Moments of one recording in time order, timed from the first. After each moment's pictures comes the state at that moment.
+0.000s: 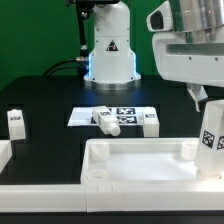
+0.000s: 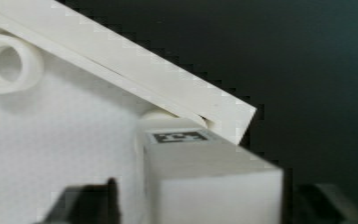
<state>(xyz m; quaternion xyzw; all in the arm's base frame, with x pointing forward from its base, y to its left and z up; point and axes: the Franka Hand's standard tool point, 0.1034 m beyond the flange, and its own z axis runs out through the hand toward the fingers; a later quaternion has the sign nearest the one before) 0.643 0.117 0.121 -0.86 0.50 0.03 0.11</state>
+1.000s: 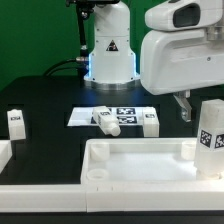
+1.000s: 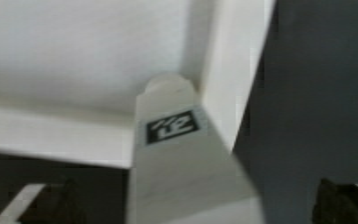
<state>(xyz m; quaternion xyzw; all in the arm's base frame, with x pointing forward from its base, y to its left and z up) 0.640 0.113 0.120 -0.99 -0.15 -0.02 0.04</state>
